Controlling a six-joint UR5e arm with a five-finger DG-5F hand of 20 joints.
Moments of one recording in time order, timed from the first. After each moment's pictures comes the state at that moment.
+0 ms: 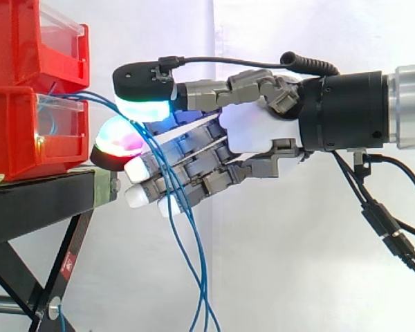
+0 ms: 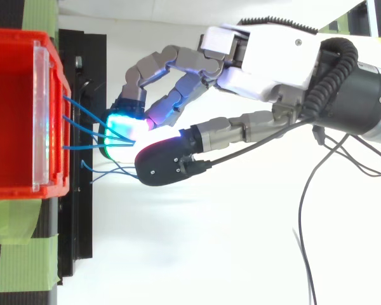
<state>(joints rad) 0.14 -2.00 -1.63 -2.69 -1.24 -0.20</state>
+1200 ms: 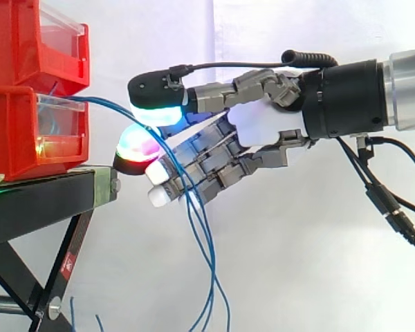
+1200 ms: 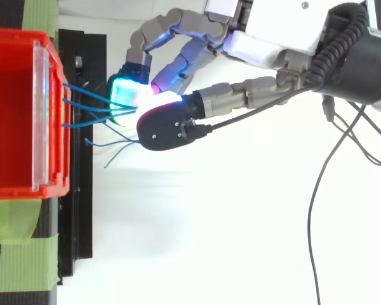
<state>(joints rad) 0.09 -1.99 -1.57 -2.83 -1.27 -0.26</state>
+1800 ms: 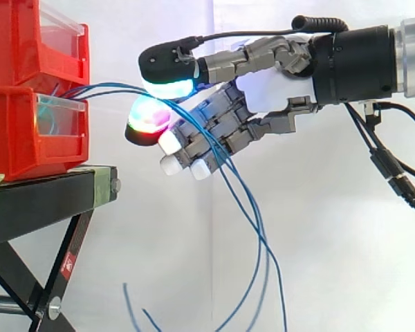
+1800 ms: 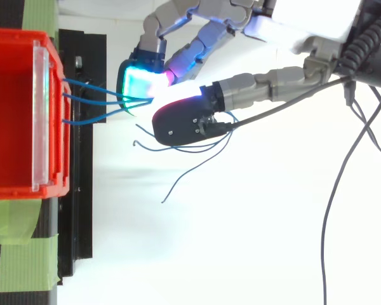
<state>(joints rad) 0.08 -1.94 -1.57 -2.84 -1.29 -0.41</state>
